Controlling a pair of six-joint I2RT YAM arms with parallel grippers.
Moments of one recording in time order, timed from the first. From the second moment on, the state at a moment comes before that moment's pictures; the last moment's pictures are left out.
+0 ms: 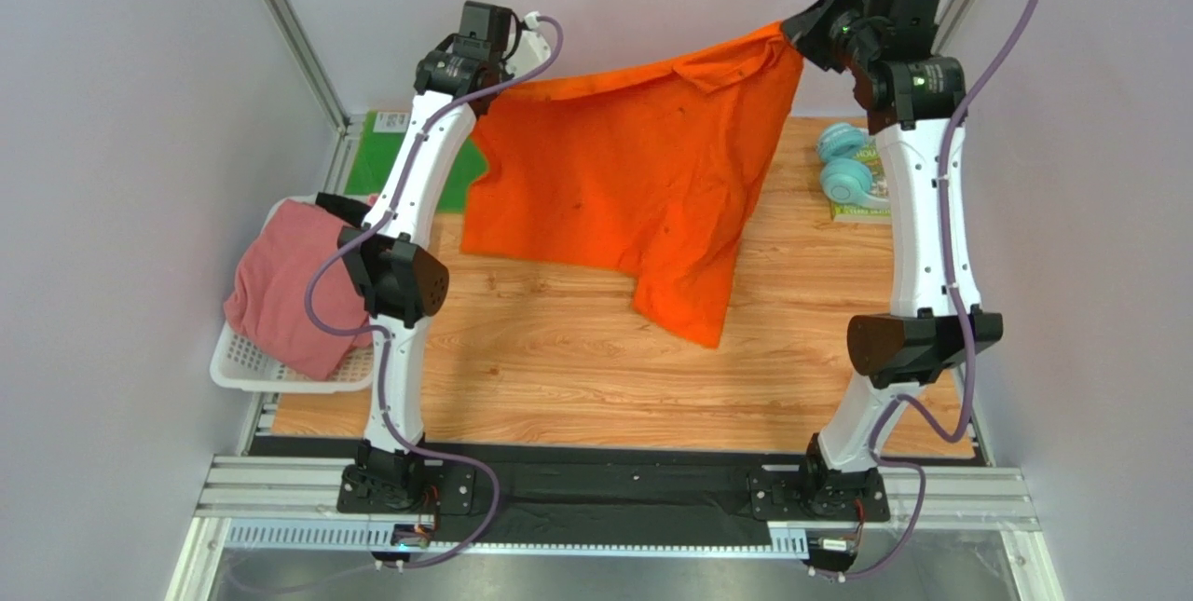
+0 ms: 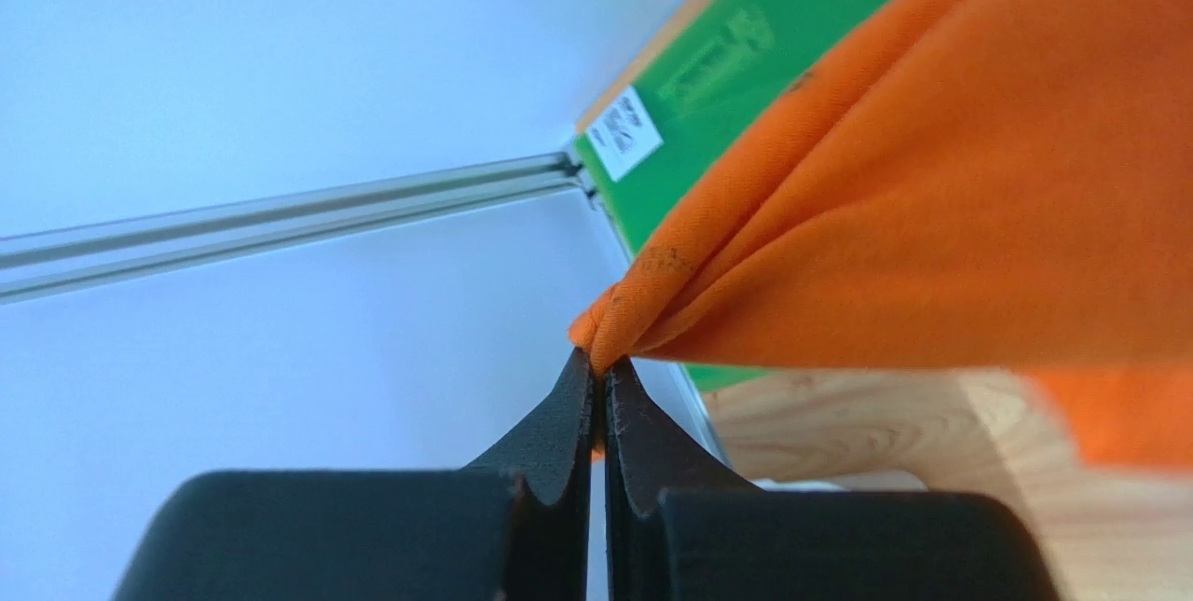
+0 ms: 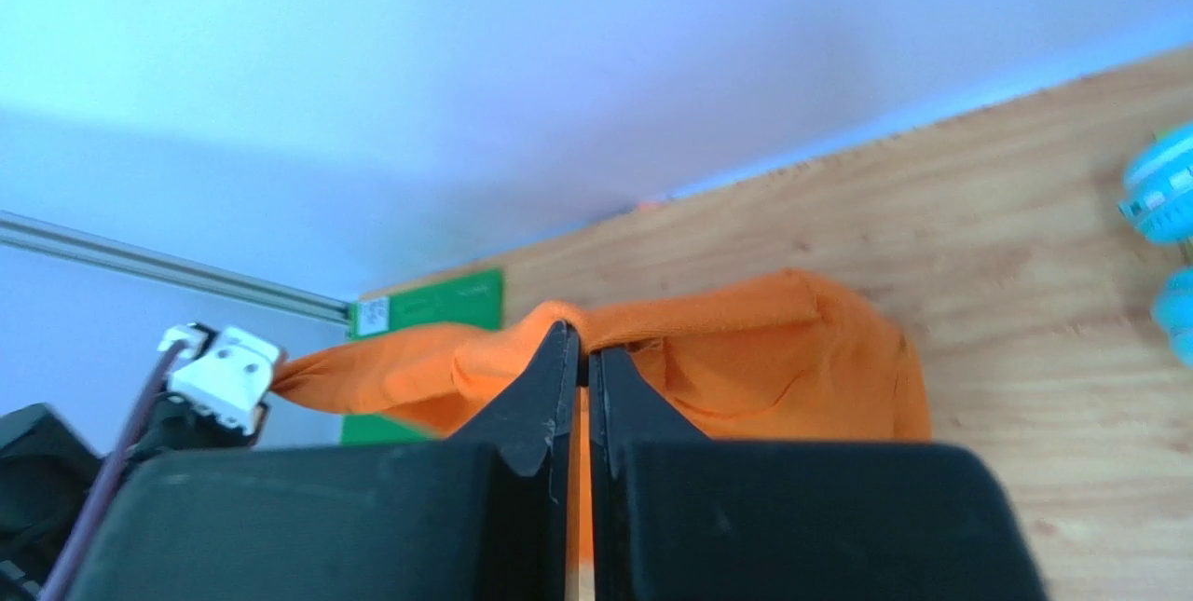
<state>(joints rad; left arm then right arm) -0.29 2.24 2.55 -0.99 -0.44 0.82 0.08 1.80 2.34 -0.80 -0.07 0.61</state>
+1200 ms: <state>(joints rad) -0.21 1.67 2.13 -0.85 -0.16 0.50 0.02 1.36 2.04 -0.81 -0.17 0.55</state>
